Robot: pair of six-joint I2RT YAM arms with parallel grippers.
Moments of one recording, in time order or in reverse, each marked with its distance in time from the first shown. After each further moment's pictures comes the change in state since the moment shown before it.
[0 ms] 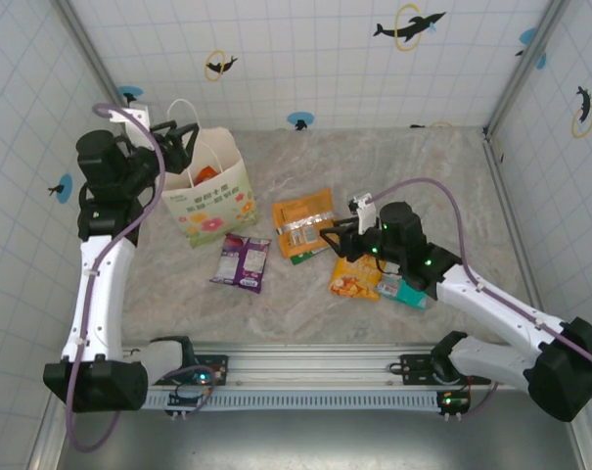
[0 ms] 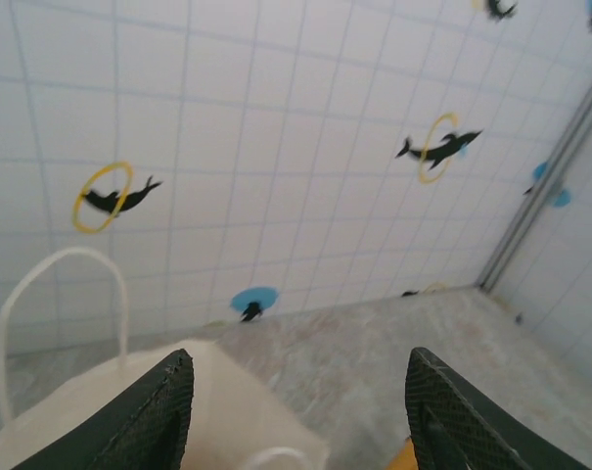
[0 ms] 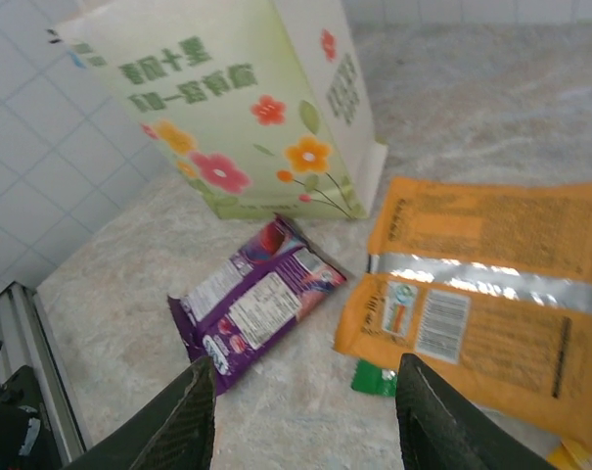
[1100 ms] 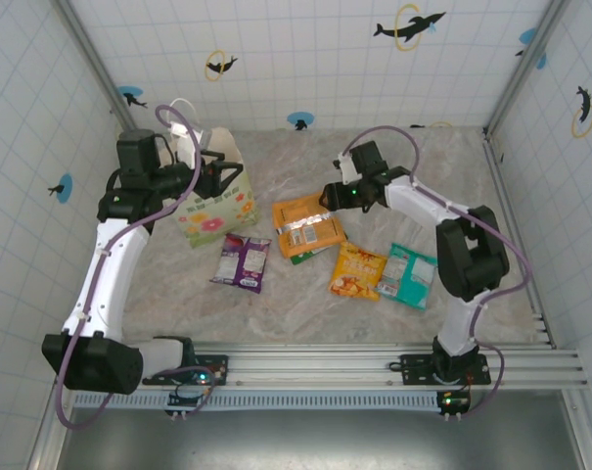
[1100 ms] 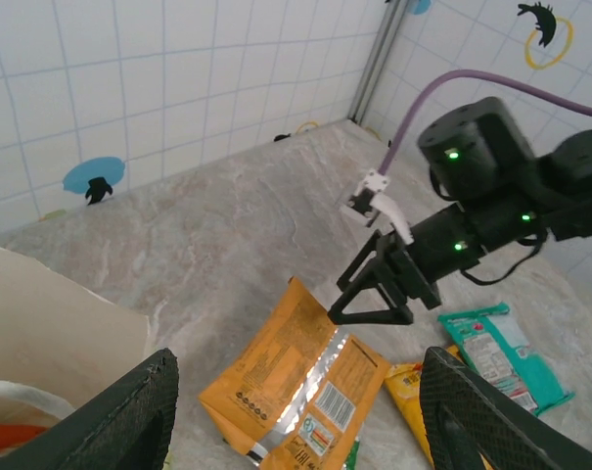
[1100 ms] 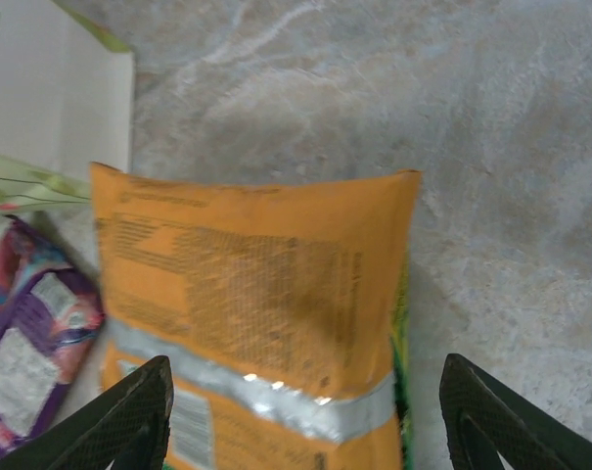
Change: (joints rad) left arm -0.124 0.106 0.028 -0.309 0.219 0.276; right arm -0.233 0.800 0.673 -0.425 -0.071 -0.126
